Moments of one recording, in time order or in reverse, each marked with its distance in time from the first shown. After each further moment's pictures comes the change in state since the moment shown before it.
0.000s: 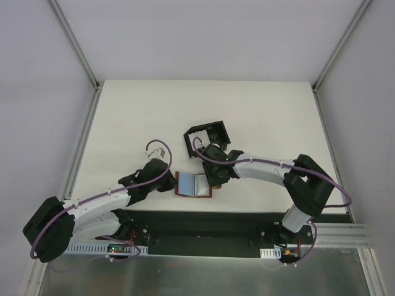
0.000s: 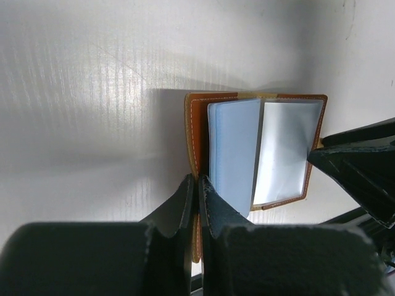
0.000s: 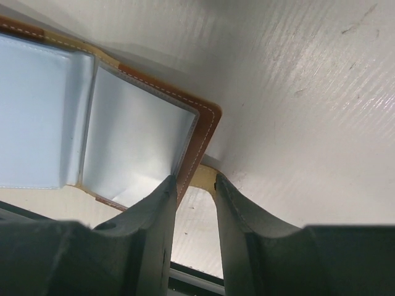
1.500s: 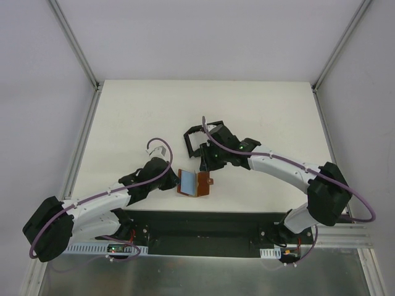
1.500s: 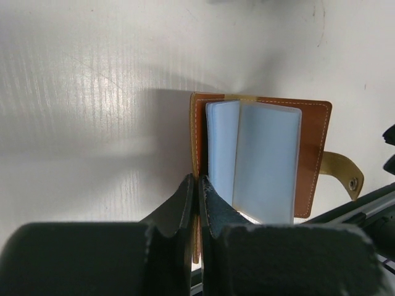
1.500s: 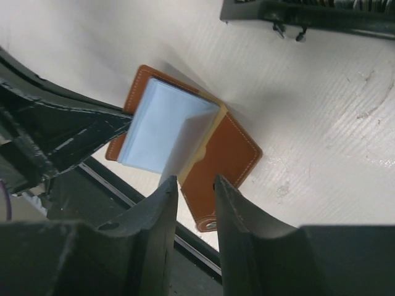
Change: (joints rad) left arm -0.013 0.007 0.021 0.020 -0.002 -0.018; right arm -0.092 -0.139 0.097 0.041 -0.208 -0.077
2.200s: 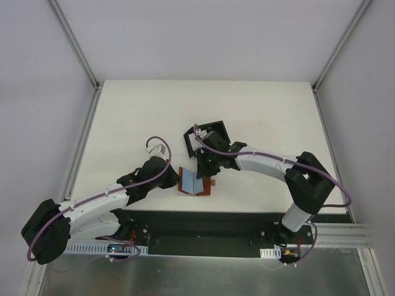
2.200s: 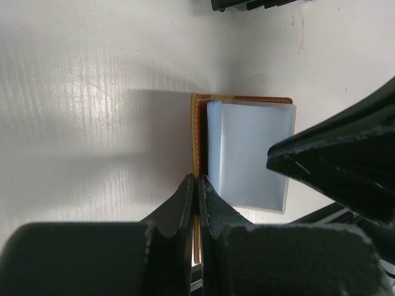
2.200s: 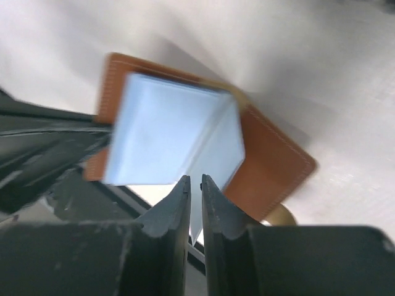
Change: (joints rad) left arm 0.000 -0.029 0.015 -0.005 -0.001 0.000; right arm 0.023 0.150 -0.007 0.113 -0.119 0.077
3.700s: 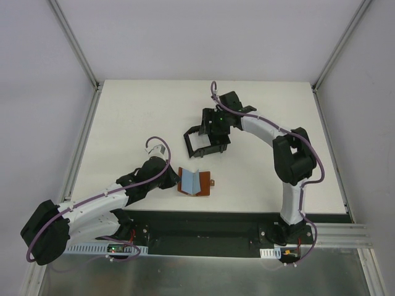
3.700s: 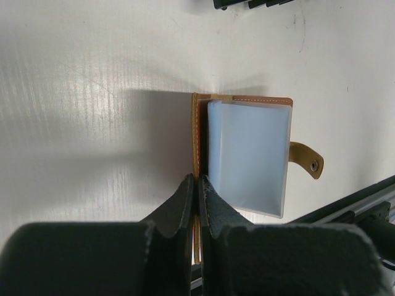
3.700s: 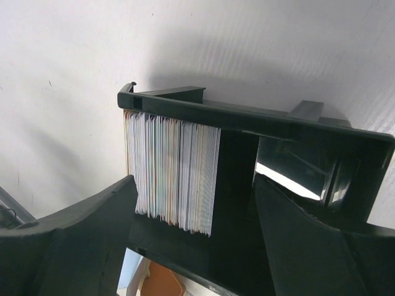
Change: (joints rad) left arm 0.000 -0.016 0.002 -0.019 0.000 0.001; right arm -0.371 0.314 0.426 -0.036 -0.085 -0.179
